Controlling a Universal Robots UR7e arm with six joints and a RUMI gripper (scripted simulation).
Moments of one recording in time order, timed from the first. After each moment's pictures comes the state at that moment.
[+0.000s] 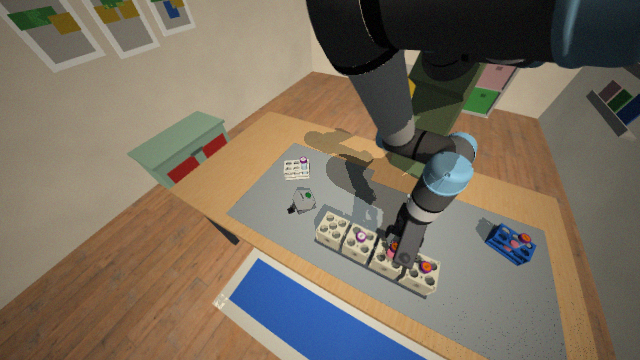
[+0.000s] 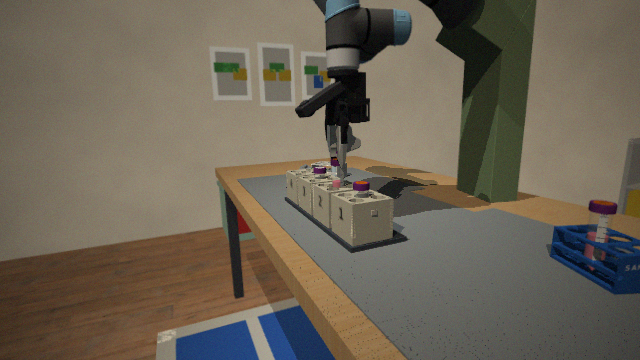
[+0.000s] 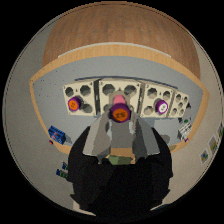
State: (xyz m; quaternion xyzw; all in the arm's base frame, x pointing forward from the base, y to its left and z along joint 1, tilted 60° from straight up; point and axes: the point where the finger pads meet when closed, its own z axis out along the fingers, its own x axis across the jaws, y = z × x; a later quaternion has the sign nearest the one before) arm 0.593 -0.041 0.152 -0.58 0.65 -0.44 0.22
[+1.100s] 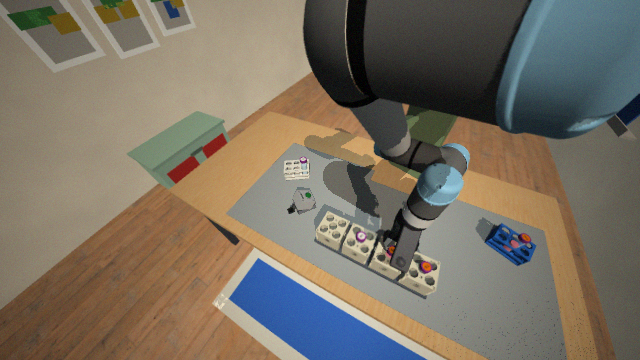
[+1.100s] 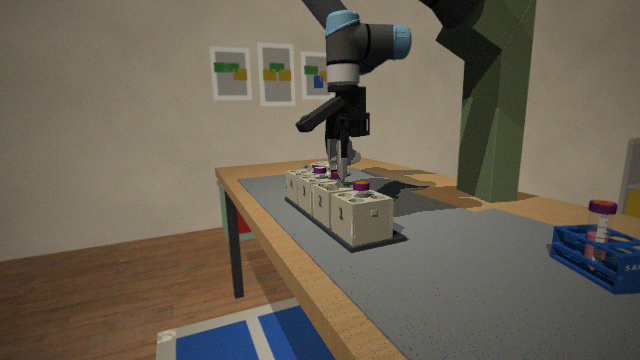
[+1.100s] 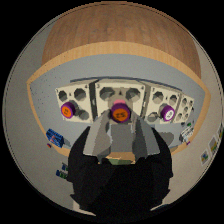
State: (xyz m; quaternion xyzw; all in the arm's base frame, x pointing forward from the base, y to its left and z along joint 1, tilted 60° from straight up) arm 0.619 -0.052 0.136 -0.58 0.65 -0.44 0.22
